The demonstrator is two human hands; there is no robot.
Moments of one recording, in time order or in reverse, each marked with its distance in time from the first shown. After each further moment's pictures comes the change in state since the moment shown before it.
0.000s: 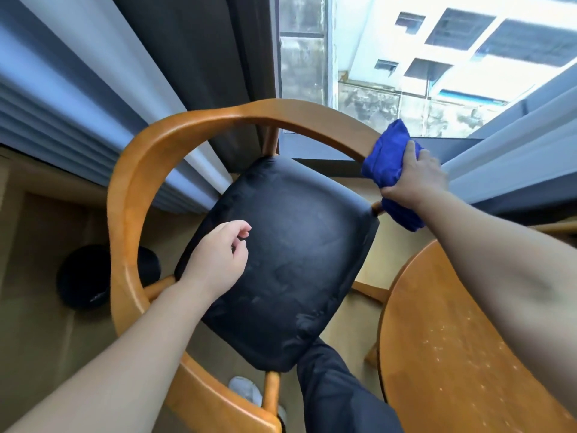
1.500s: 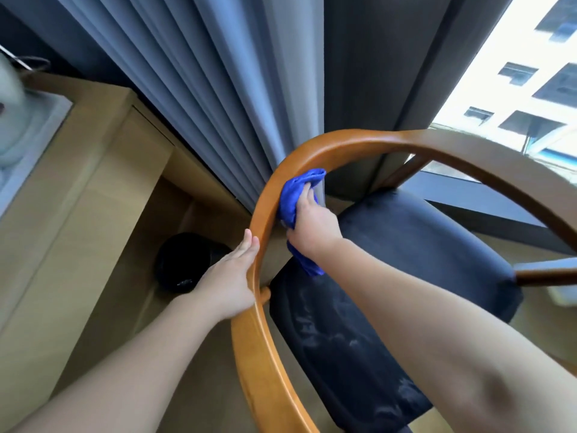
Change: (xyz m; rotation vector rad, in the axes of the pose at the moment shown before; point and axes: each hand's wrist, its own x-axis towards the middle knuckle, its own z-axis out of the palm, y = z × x) left_hand -0.030 -0.163 -0.101 0.223 -0.198 -0.374; right_hand -0.114 -0.402 0.058 0.267 -0.115 -0.657
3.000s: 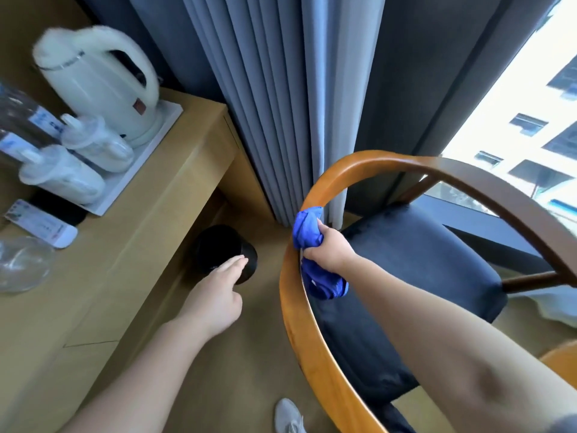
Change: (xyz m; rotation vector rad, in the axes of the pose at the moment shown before) left_hand -0.164 -0.075 -0.010 -0.187 0.231 -0.018; right_hand -0.104 -0.059 -0.008 0.483 -0.217 0.139
